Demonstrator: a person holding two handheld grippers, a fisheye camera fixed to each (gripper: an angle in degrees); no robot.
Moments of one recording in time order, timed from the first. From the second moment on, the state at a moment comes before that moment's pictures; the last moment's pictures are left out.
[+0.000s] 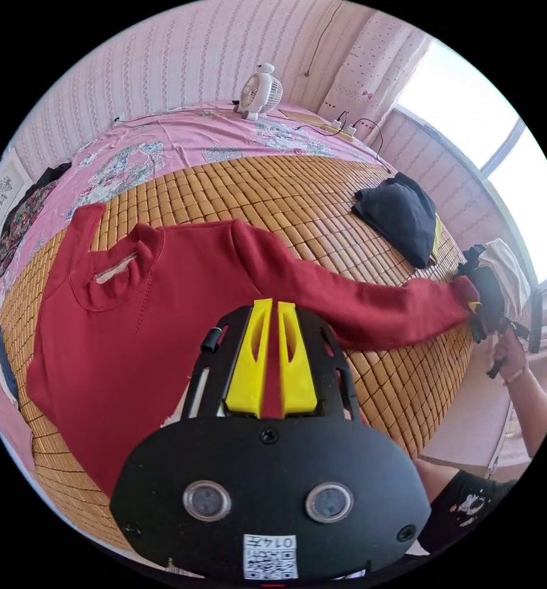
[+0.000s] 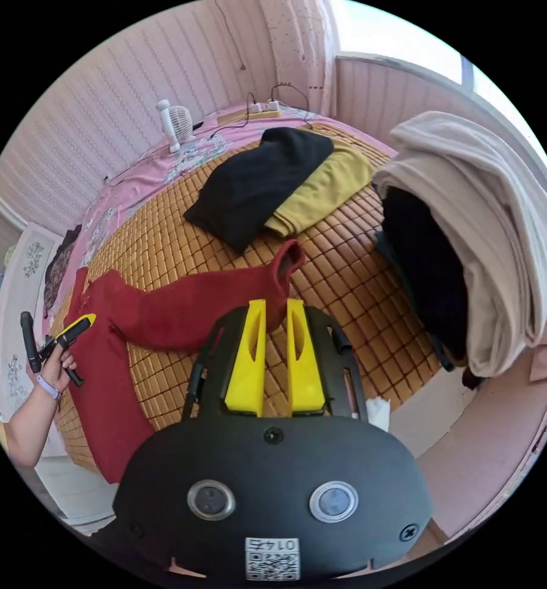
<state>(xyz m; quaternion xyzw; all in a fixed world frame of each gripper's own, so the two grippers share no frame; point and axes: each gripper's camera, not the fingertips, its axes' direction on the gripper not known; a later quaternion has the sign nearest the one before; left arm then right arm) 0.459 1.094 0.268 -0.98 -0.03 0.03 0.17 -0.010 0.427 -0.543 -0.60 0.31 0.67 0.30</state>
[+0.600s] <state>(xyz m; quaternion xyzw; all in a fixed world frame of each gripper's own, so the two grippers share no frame) 0.454 1.220 0.232 -0.99 0.00 0.10 0.10 -0.052 0.510 -0.484 -0.77 0.23 0.54 0.27</state>
